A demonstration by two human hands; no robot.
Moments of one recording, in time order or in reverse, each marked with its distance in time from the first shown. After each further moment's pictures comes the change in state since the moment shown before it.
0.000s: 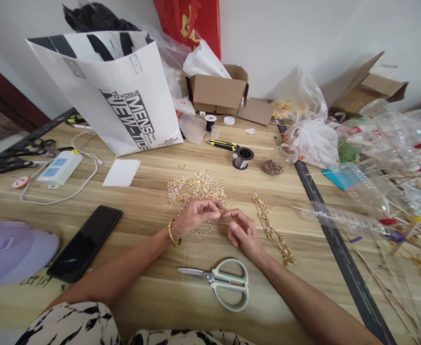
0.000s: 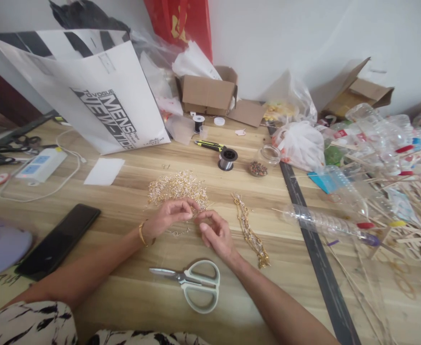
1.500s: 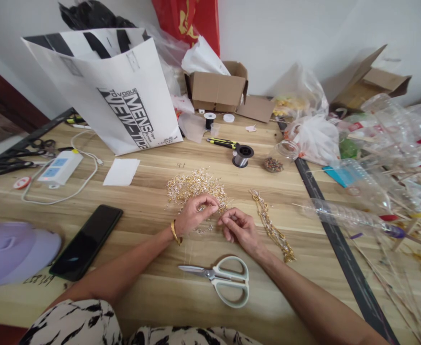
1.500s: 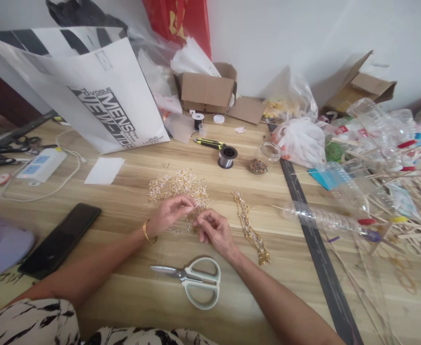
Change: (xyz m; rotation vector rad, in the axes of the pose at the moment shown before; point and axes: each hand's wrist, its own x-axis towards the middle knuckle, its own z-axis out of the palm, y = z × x) left_hand 0.002 -0.017 -0.003 0.319 0.124 0.175; right_hand 0.006 -0.003 0.004 0.004 -0.002 0.087
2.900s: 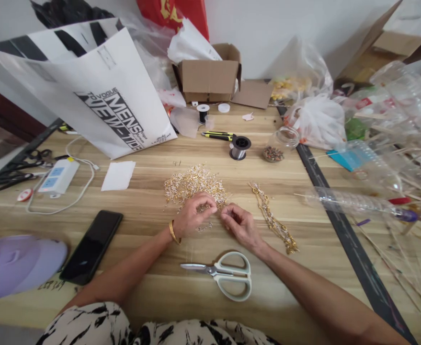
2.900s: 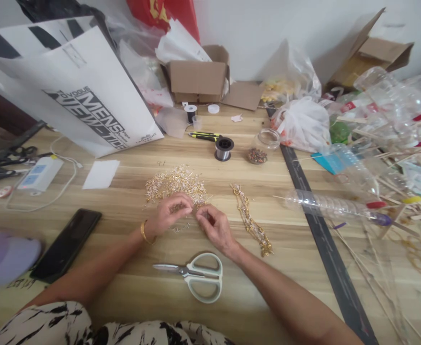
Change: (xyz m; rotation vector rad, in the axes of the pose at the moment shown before) left_hand 0.005 0.007 0.000 0.223 -0.089 0.037; right_hand 0.000 0.010 -0.006 -0.248 0.095 -0.112
